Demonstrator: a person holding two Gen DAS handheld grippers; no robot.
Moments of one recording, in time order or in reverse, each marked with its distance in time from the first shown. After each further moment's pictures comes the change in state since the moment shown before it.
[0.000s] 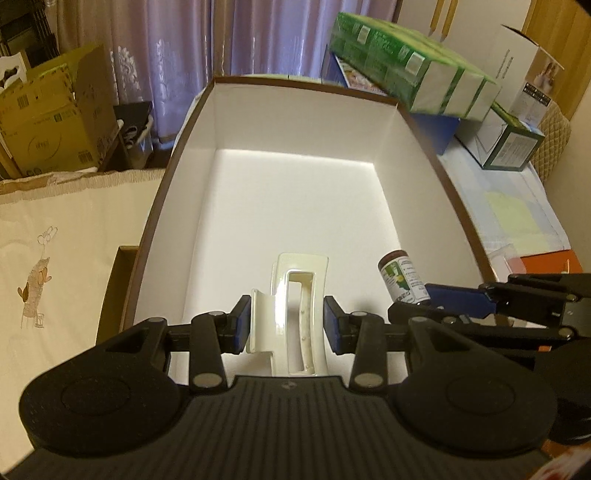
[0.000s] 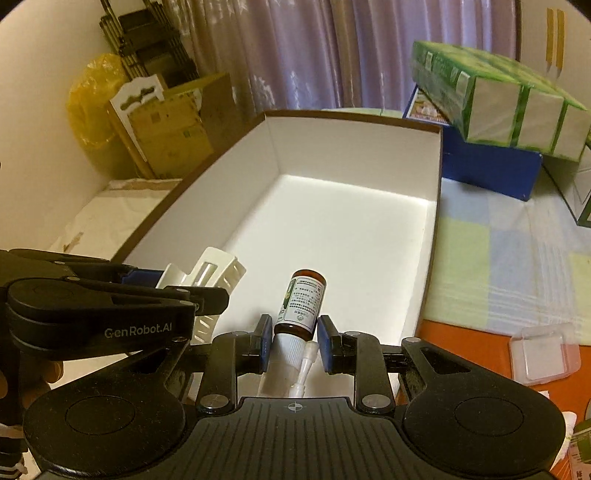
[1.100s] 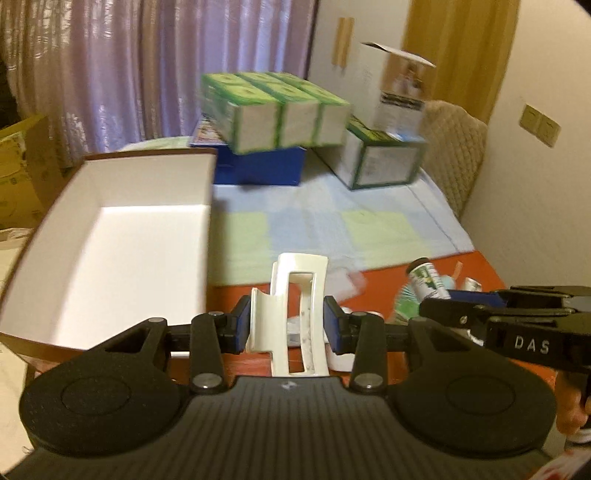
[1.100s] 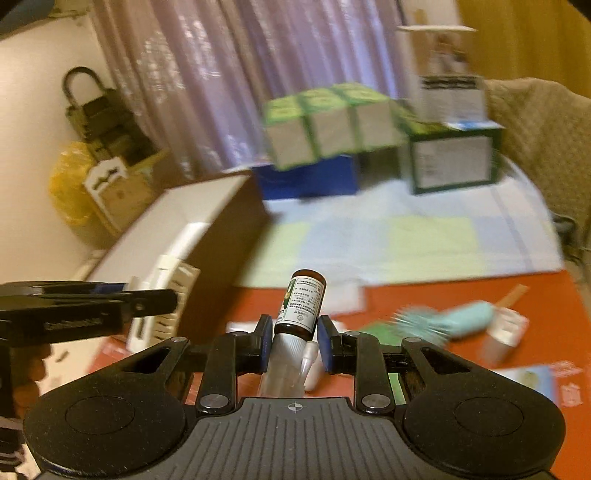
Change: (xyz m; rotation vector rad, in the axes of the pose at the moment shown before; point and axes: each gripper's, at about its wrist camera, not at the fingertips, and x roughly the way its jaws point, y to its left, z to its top) left arm -0.082 -0.202 -0.041 0.093 -0.192 -0.085; right arm -0.205 -0.170 -0.096 0.166 -0.198 -0.004
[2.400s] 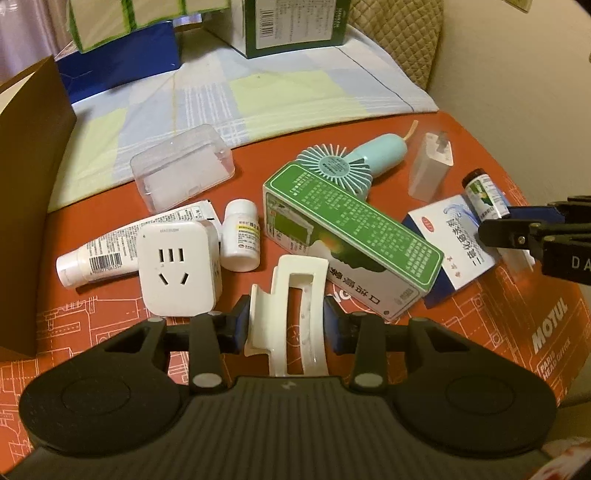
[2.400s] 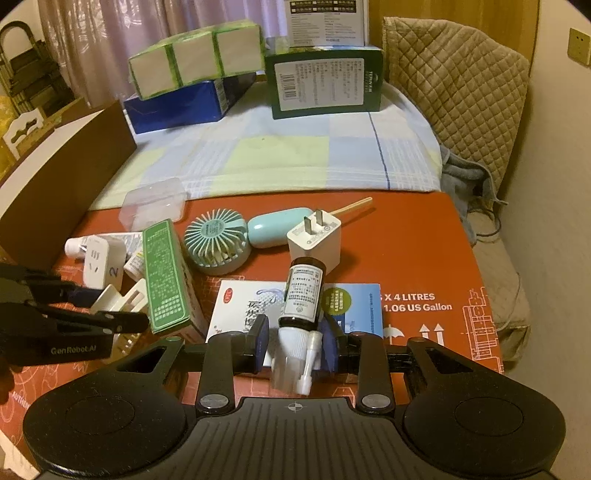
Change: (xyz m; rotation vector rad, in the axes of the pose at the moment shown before) left arm 0.145 -0.151 -0.076 0.179 0.284 -0.061; right arm -0.014 -0.160 -0.064 0.001 0.155 -0.286
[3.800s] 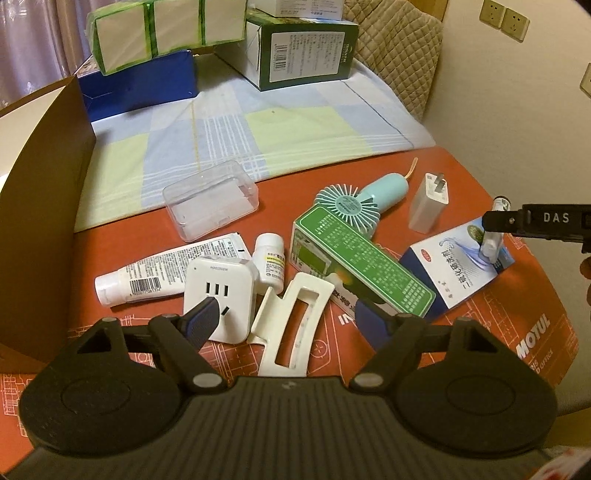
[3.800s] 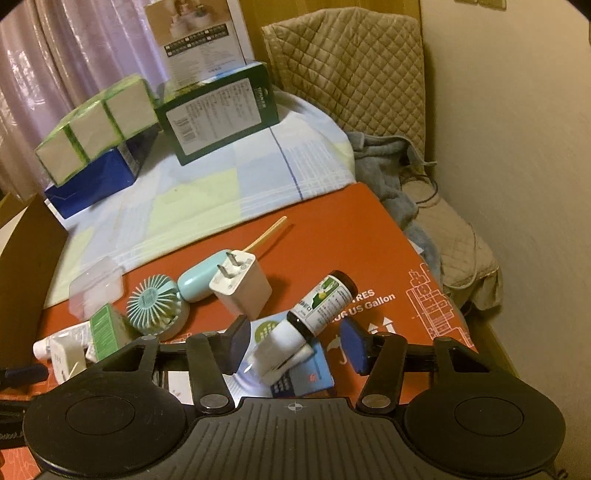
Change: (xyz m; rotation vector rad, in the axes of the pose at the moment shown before) left arm -0.034 0.025 0.010 -0.014 -0.072 -0.036; right arm -0.010 -0.039 0.013 0.338 -0.070 -0.127
